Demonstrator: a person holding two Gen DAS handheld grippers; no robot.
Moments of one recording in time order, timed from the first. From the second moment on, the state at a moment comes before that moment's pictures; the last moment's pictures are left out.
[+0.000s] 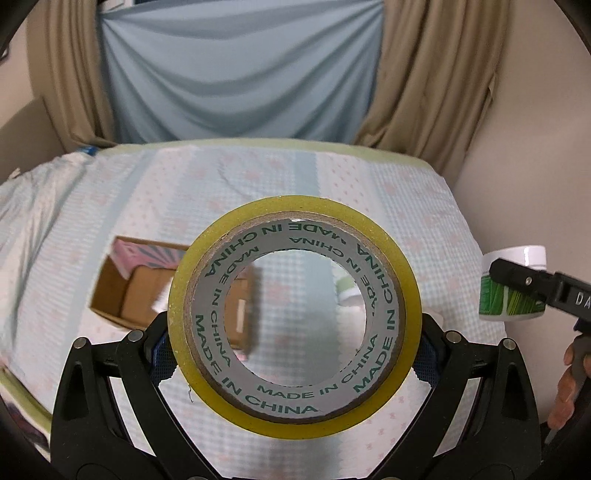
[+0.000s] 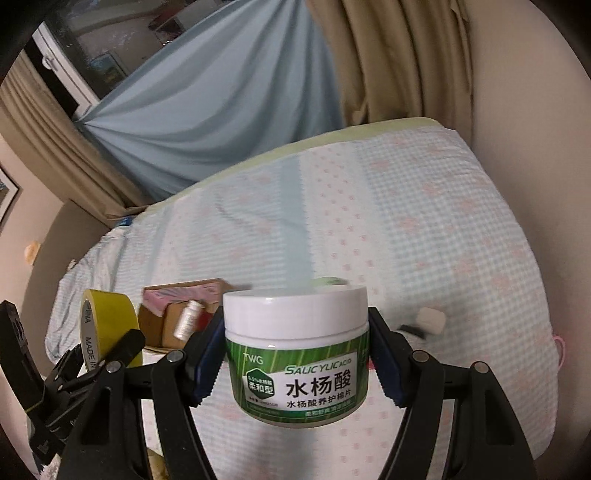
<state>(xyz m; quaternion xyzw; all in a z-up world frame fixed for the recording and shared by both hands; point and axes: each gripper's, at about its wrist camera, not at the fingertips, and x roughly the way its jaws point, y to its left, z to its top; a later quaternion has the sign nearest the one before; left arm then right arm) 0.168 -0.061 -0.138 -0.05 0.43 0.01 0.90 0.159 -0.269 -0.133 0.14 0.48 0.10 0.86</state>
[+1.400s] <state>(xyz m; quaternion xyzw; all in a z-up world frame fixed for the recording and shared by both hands) 0.296 0.264 -0.291 0.00 0.59 -0.08 0.80 0.223 0.081 -0.288 0.10 0.61 0.07 0.79</state>
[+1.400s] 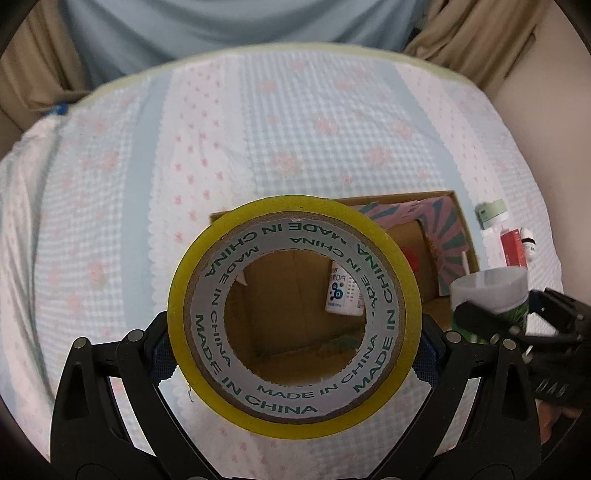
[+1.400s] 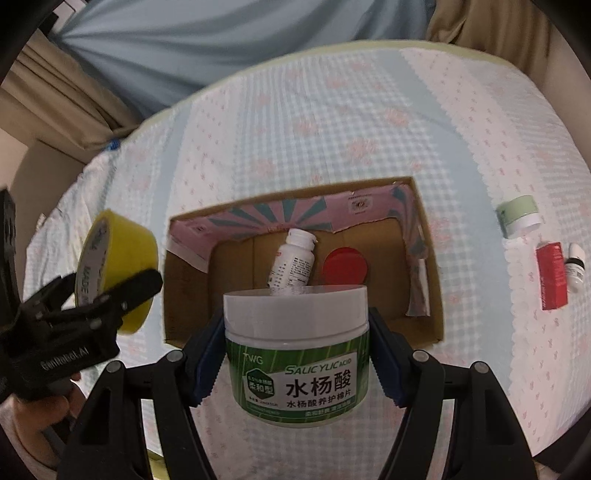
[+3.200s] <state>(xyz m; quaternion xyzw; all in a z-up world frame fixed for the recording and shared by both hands) 0.305 0.253 -0.333 0.02 0.63 -0.07 0.77 0.210 0.073 -0.328 0.06 0.58 0.08 0.81</state>
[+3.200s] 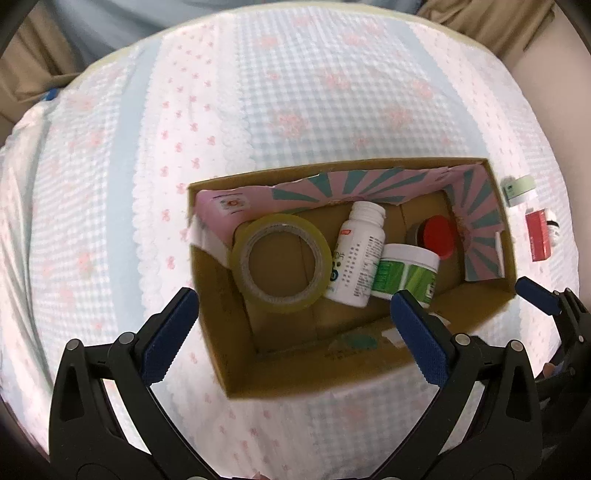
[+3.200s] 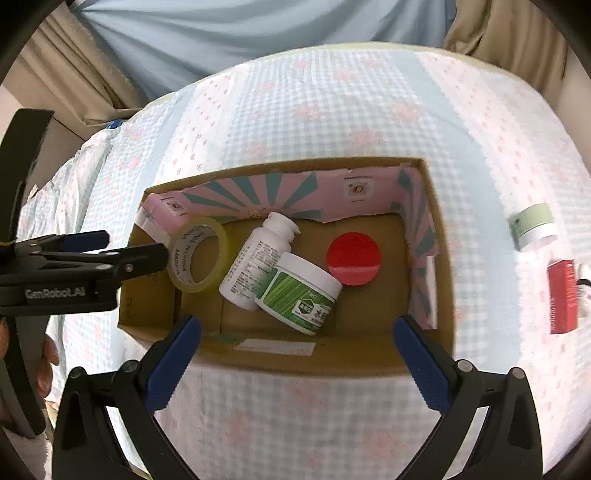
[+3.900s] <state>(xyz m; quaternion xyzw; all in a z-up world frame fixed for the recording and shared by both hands) 0.189 0.237 -0.197 -0.02 0.55 -0.05 0.84 0.137 0.022 -0.197 0.07 0.53 0.02 0.84</state>
